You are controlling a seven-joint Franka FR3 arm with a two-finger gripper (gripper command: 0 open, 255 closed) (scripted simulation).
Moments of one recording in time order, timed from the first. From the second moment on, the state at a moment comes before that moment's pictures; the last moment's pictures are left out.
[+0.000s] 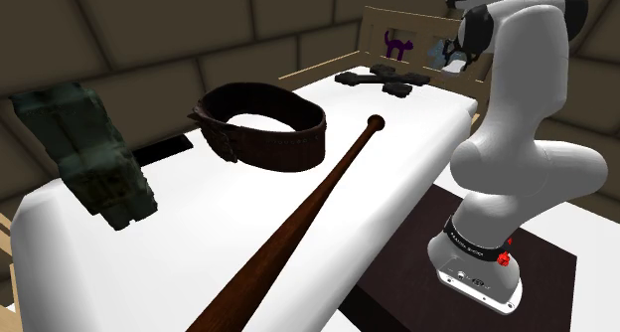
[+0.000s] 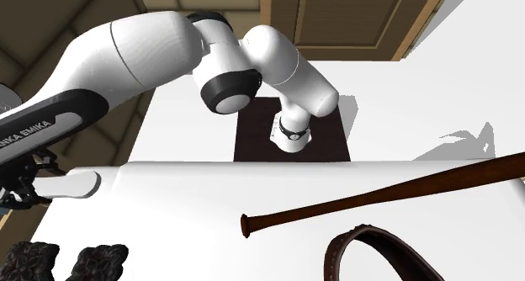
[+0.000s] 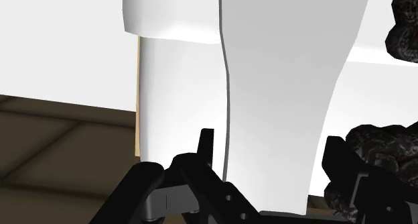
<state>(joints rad) -0.87 0.67 -0.40 -1.07 0.27 1.70 0.27</state>
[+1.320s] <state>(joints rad) -0.85 0.73 -0.38 -1.26 0.29 1.93 0.24</state>
